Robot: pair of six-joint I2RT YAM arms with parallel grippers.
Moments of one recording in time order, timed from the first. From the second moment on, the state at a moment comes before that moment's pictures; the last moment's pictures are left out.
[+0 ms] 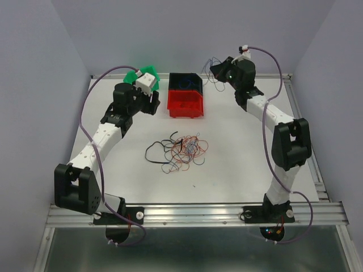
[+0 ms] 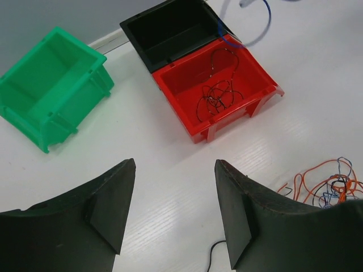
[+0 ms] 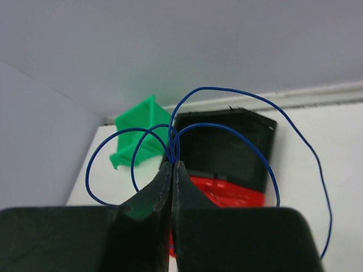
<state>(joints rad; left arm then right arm) -0.26 1.37 1.07 -0.04 0.26 0.16 0.28 1.85 1.45 0.31 -0.13 0.61</state>
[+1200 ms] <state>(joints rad) -0.21 1.44 1.07 -0.01 0.29 0.14 0.50 2.58 1.97 0.71 0.06 0.83</state>
